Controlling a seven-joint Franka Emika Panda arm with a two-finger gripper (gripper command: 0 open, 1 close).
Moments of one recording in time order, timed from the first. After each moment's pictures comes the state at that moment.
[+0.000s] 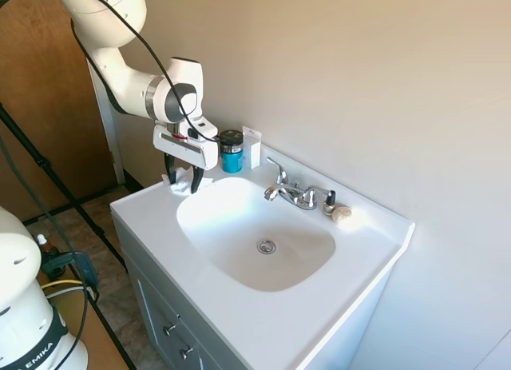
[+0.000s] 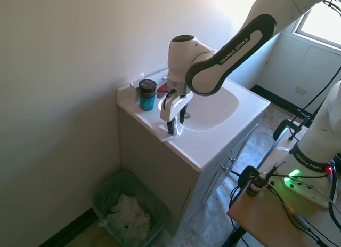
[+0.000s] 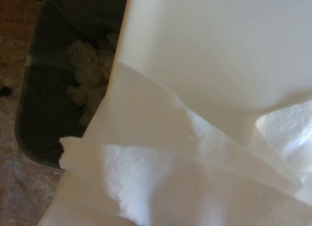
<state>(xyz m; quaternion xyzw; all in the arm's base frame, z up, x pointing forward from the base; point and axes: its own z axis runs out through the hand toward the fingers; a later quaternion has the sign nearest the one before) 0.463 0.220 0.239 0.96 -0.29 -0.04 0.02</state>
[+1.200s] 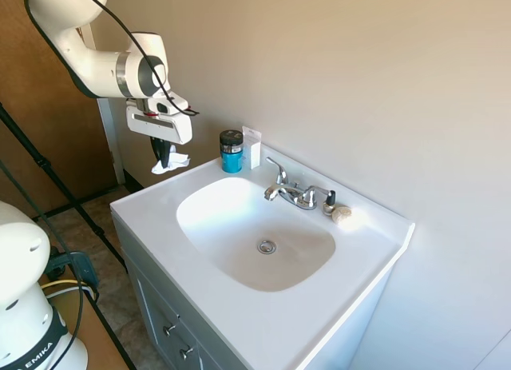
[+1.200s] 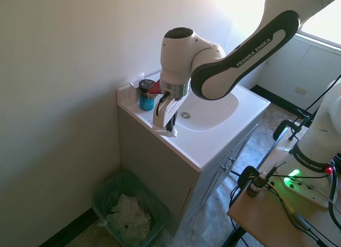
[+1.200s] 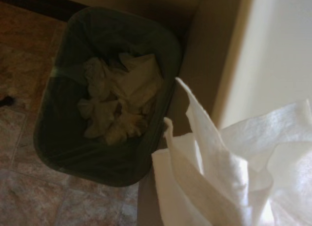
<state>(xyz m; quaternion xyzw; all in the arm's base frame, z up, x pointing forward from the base) 0.424 0.310 0.288 0.97 -0.25 0.02 0.04</state>
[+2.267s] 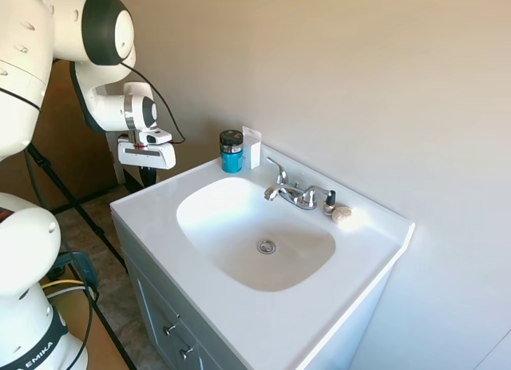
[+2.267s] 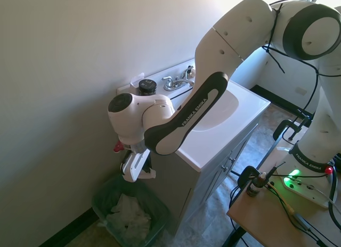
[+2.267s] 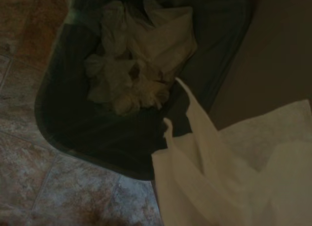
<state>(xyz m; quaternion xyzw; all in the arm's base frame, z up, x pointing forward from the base) 0.447 0.428 0.131 0.97 -0.20 -0.03 0.12</state>
